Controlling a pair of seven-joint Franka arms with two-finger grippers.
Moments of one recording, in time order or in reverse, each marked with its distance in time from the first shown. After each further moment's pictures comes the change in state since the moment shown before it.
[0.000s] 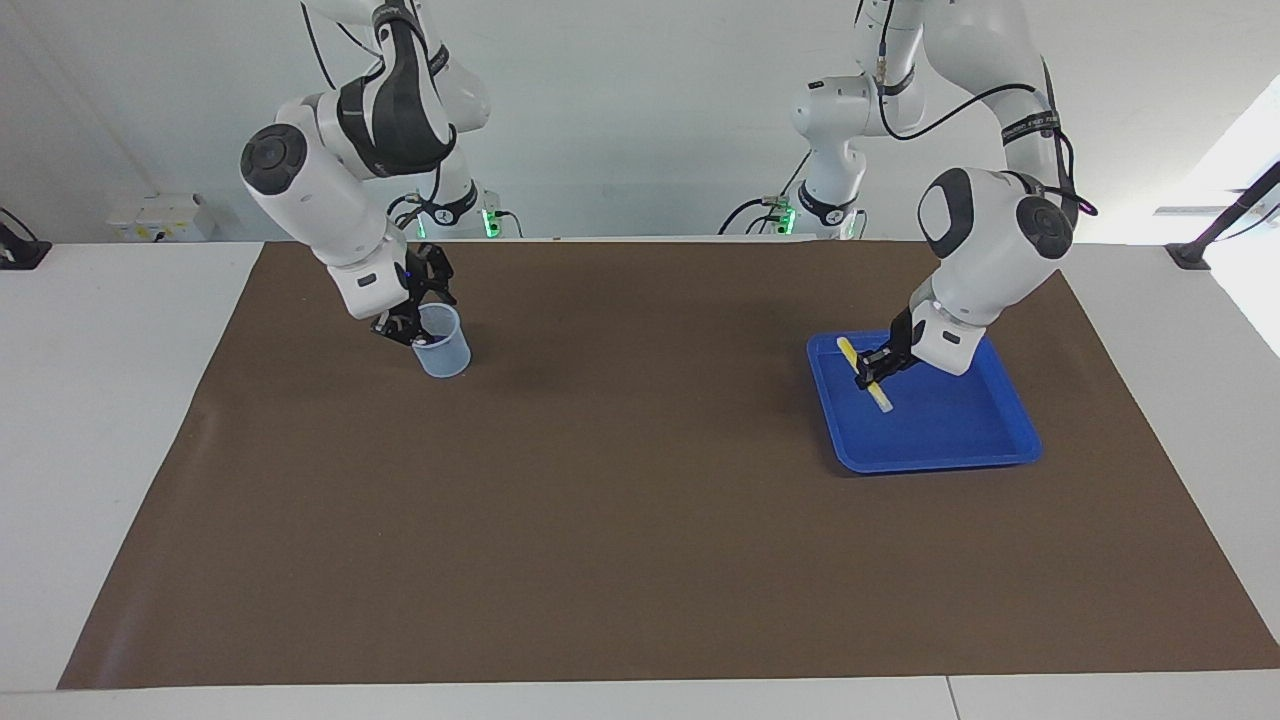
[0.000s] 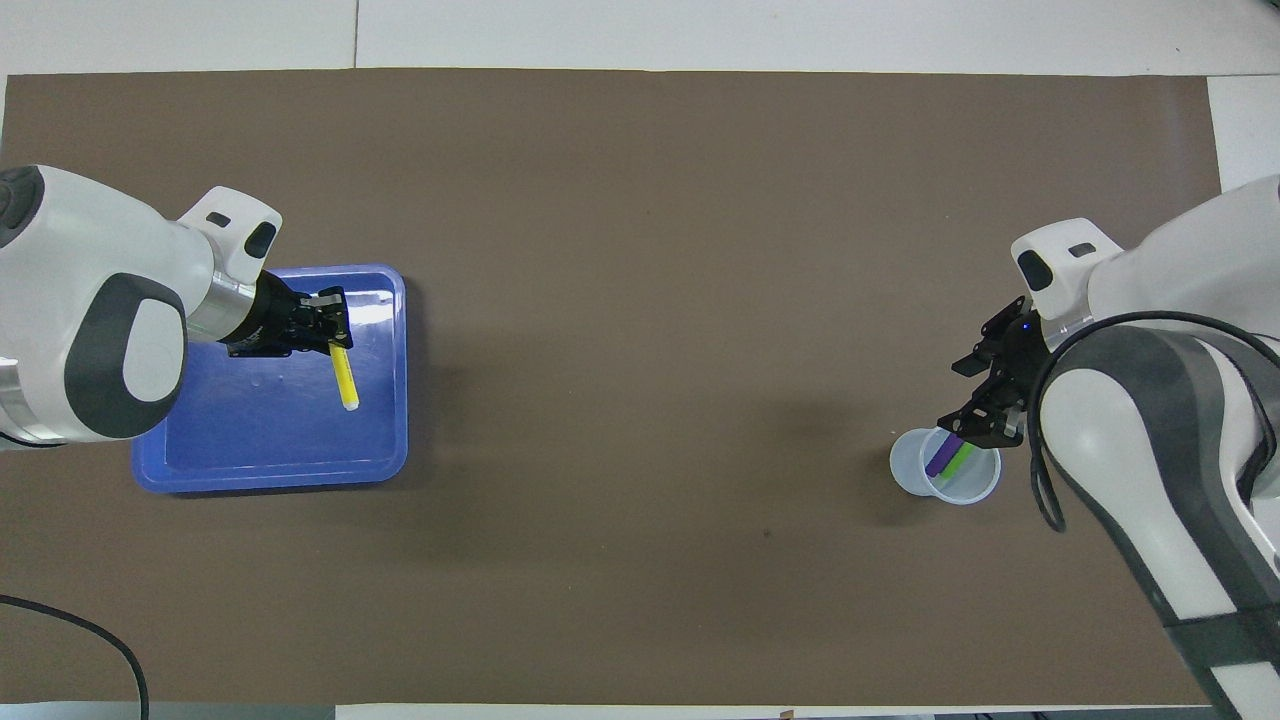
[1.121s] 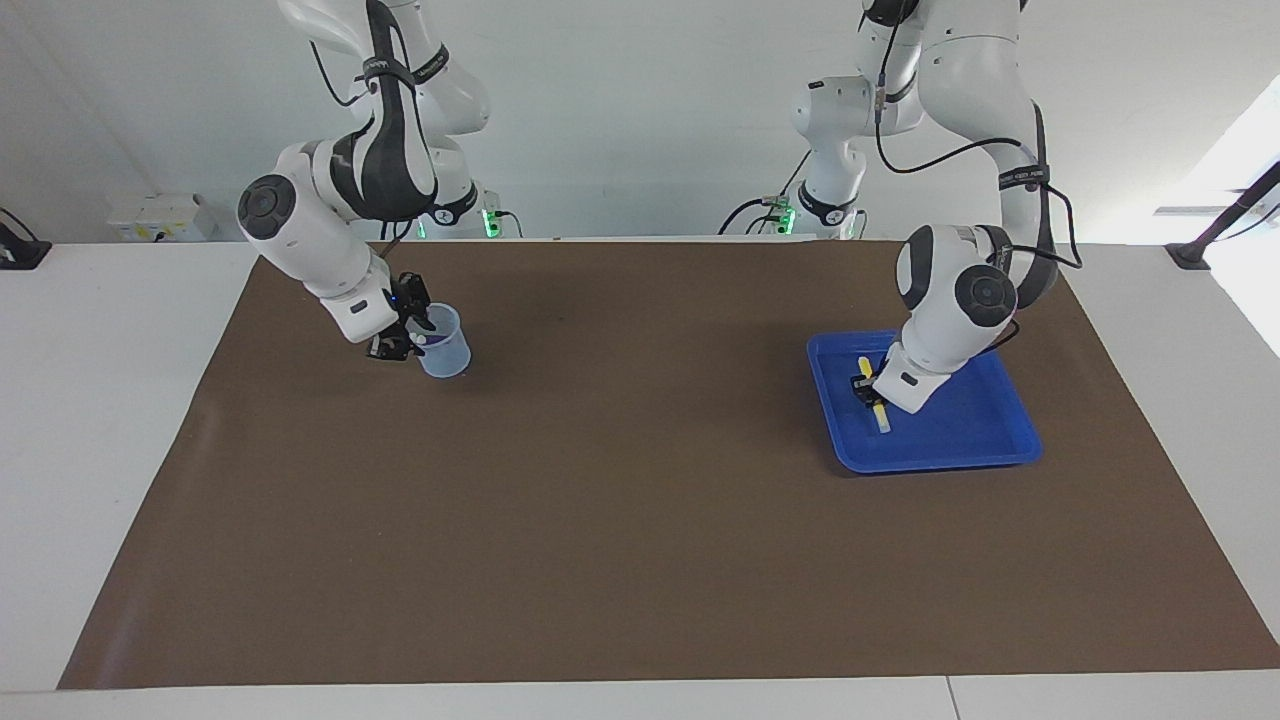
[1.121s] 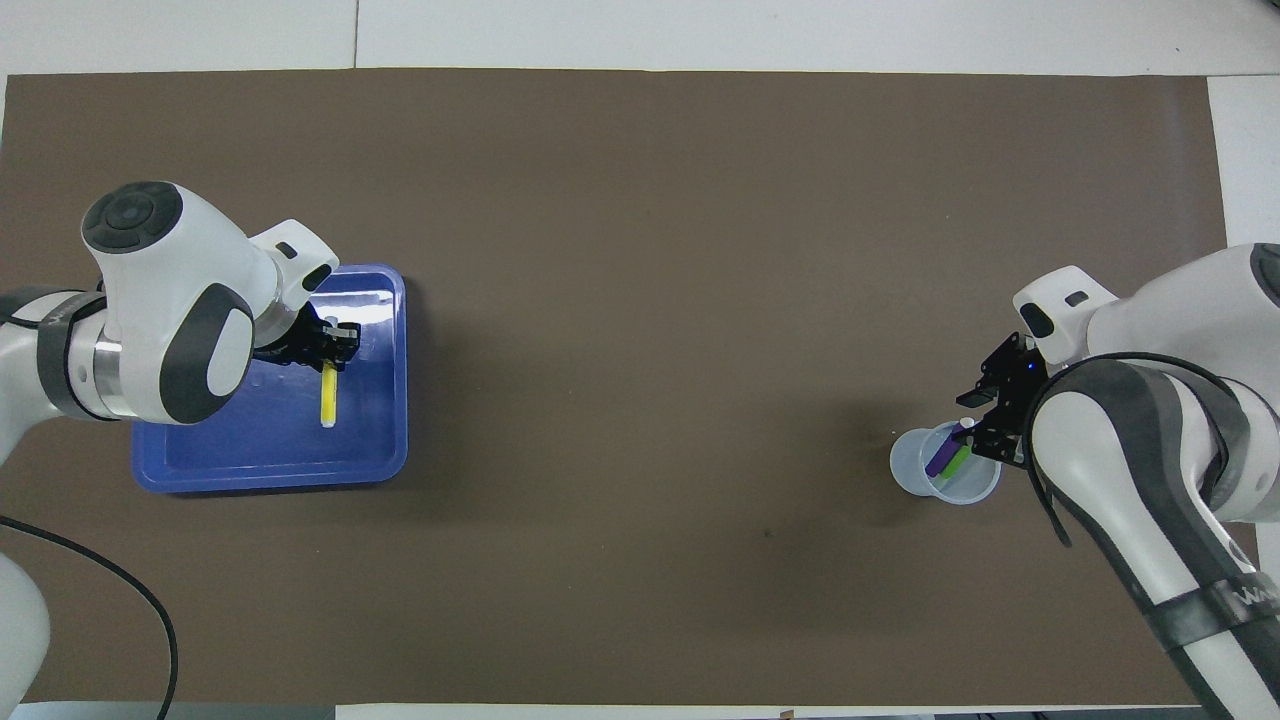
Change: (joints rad) left arm -0.009 0.111 -0.010 -0.031 0.192 0.051 0.048; right arm -0.050 -0.032 0.003 -0.190 0.000 0.150 -0.160
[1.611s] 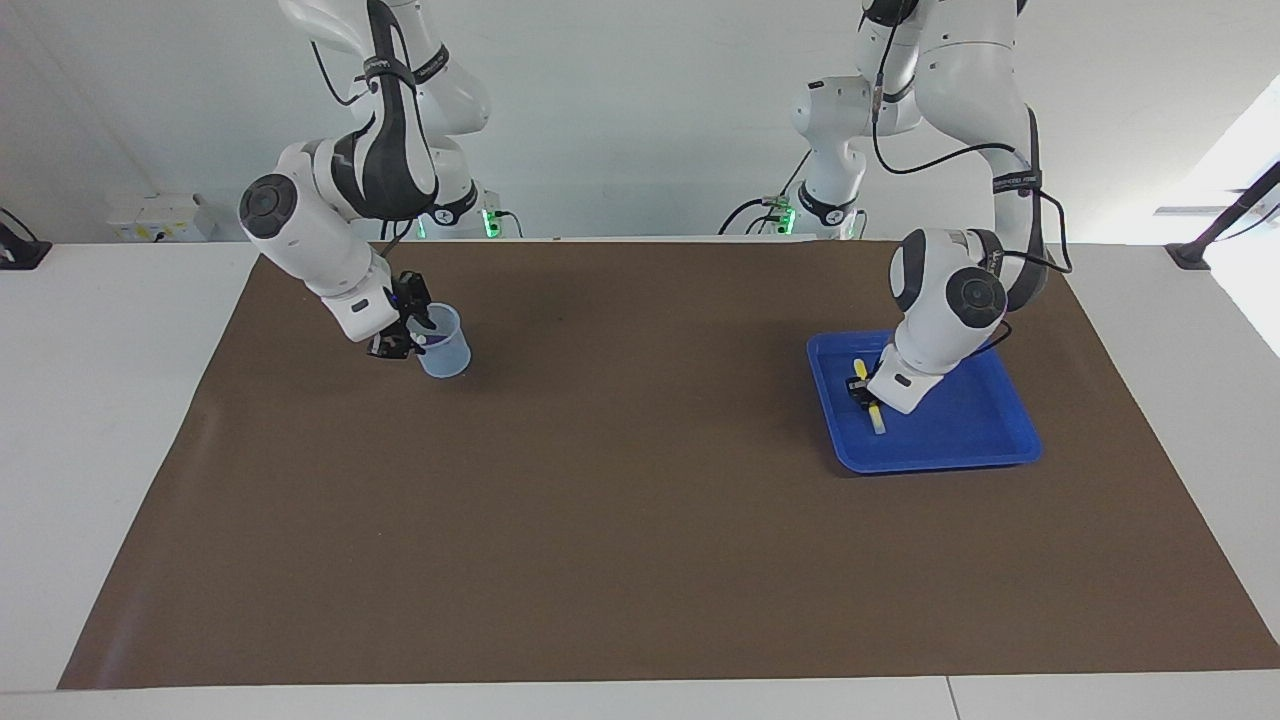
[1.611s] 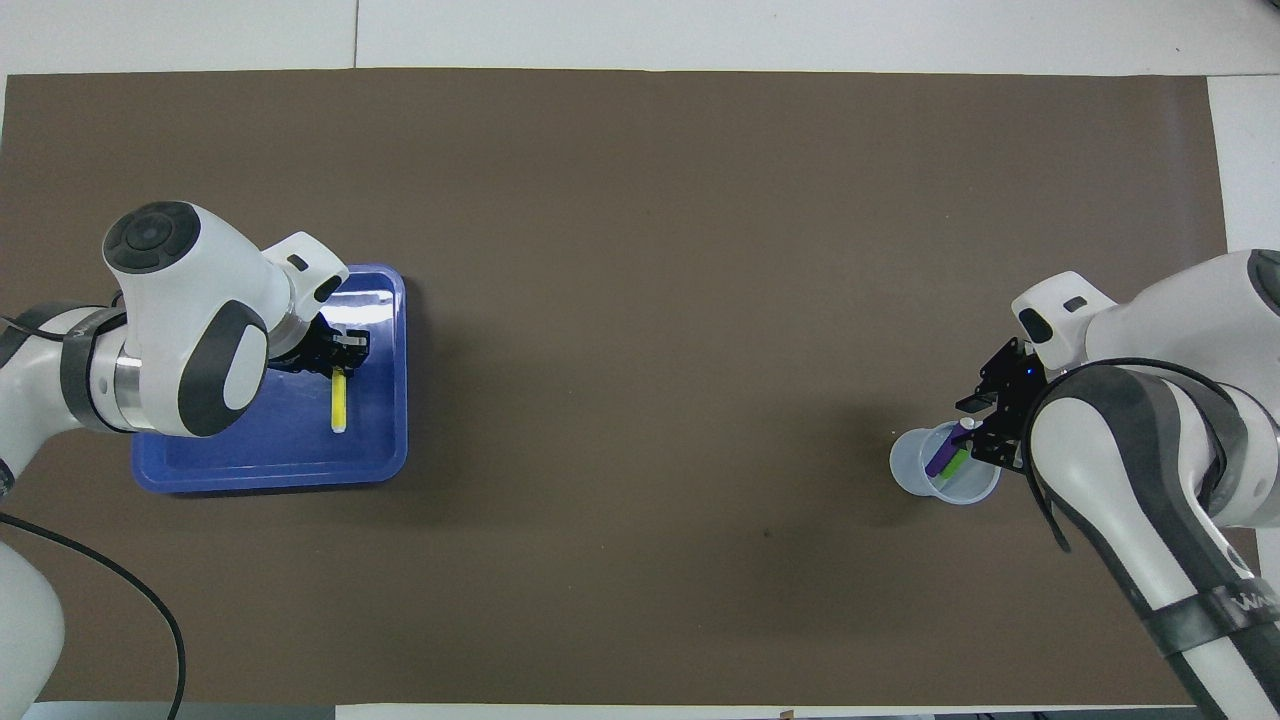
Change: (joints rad) left arm -0.001 0.000 0.000 -0.035 0.000 0.043 -0.002; right arm 0.000 -0.003 0.000 -0.010 0.000 0.000 0.000
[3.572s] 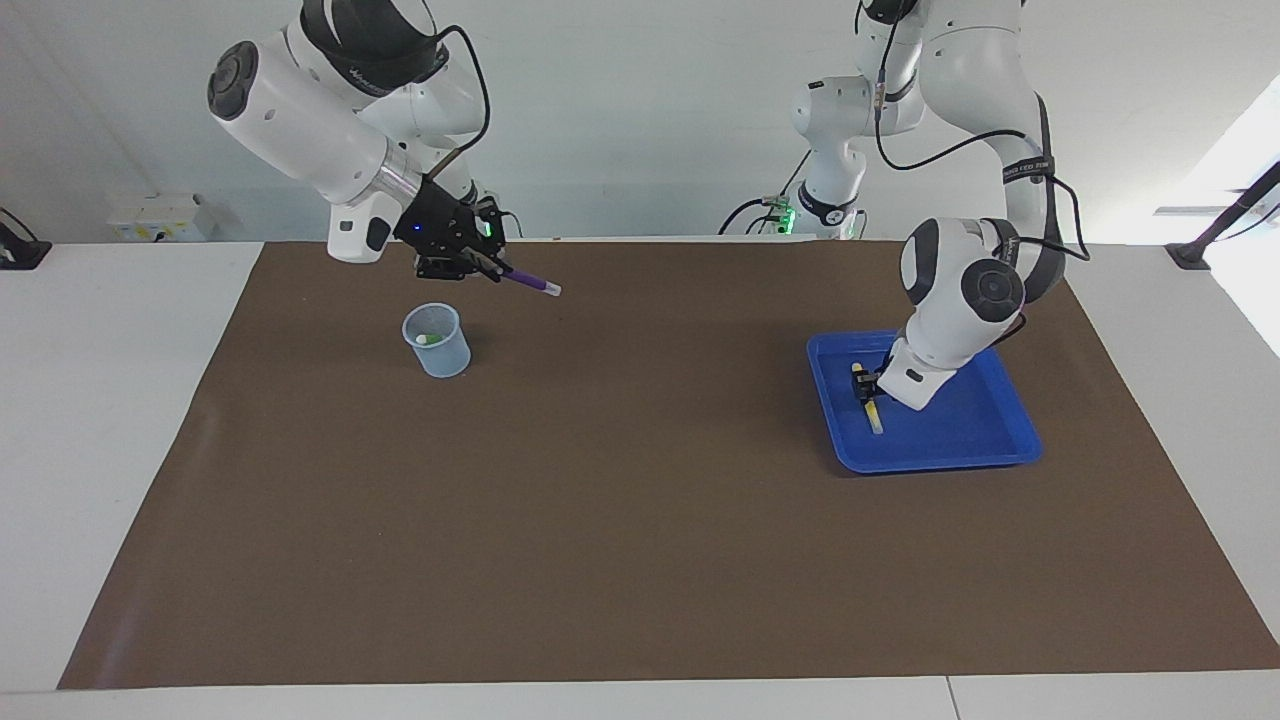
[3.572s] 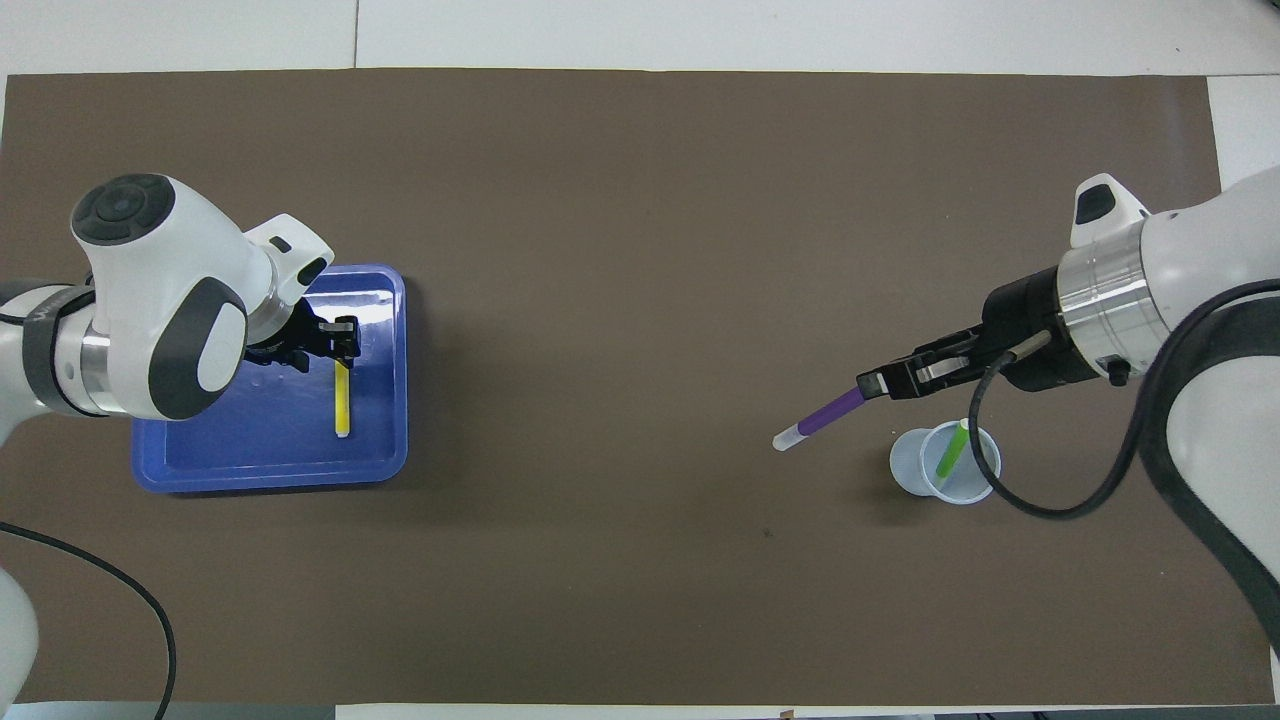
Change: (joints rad) left arm 0.002 -0.021 0.002 0.133 -0.048 -0.199 -0.013; right arm 0.012 -0.019 0.133 0.365 0.385 -0.232 1.153
